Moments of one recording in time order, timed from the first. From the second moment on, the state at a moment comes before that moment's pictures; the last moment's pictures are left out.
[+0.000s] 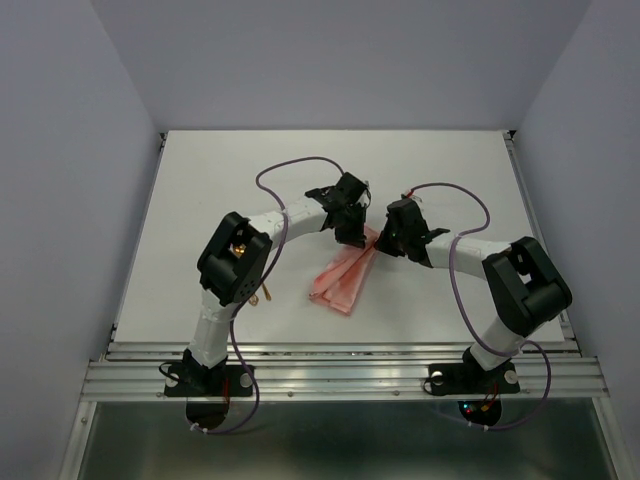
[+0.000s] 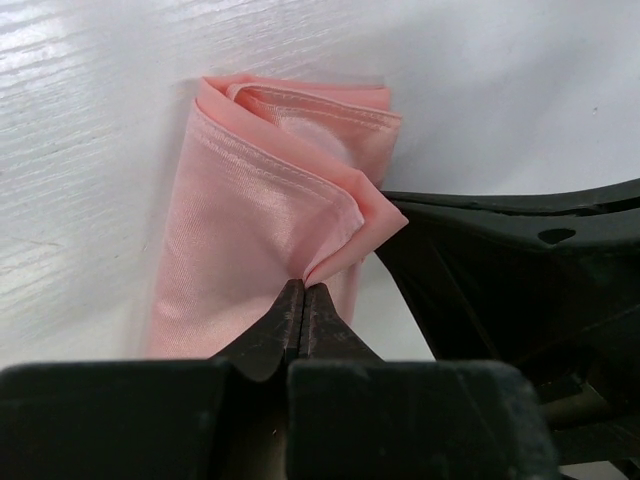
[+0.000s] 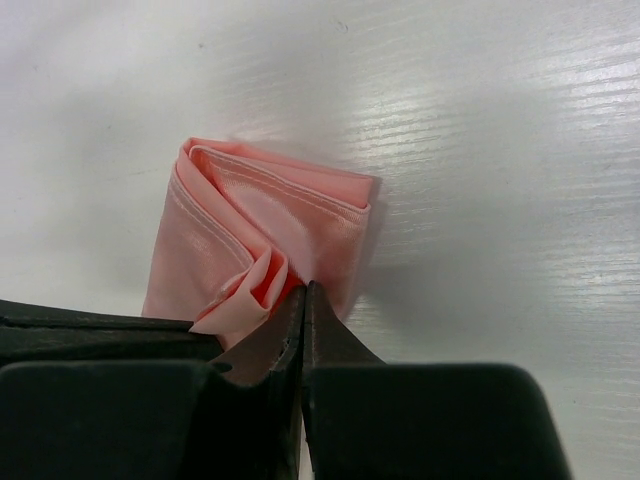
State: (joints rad) left arm -0.75 2.08 1.57 -0.49 0.18 -0.61; right arm 0.49 1.65 0.84 0.01 0.12 0.77
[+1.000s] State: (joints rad) left arm -0.77 2.13 1.65 -0.63 0.08 -0.54; right arm 0.49 1.63 0.84 0.04 0.09 0.80
